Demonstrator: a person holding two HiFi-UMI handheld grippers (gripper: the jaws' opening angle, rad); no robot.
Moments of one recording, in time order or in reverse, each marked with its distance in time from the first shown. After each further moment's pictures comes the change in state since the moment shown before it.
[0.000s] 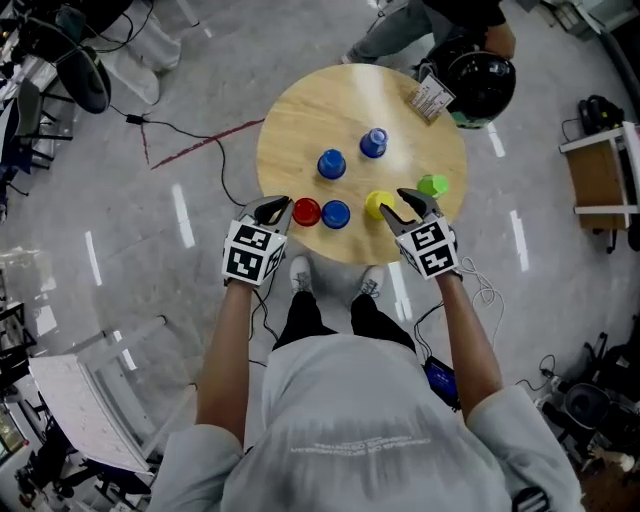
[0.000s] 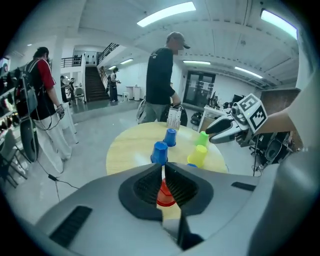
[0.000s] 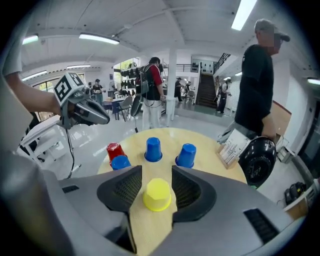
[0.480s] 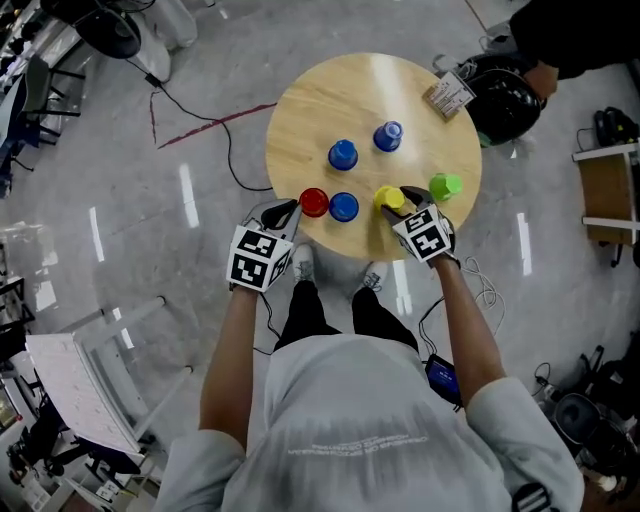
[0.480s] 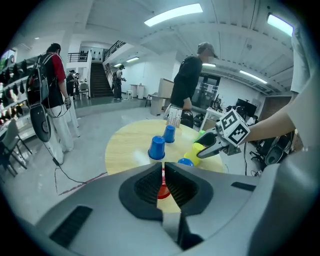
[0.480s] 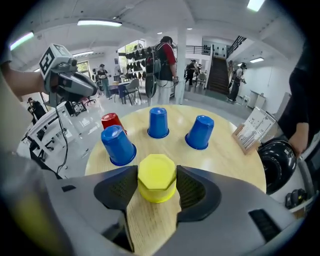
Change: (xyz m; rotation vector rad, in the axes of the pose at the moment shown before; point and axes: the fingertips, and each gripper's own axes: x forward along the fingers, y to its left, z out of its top) left arm -0.007 -0.012 -0.020 -0.066 -0.002 0.011; right arm 0.062 0.007 -0.056 -0.044 0.181 0.097
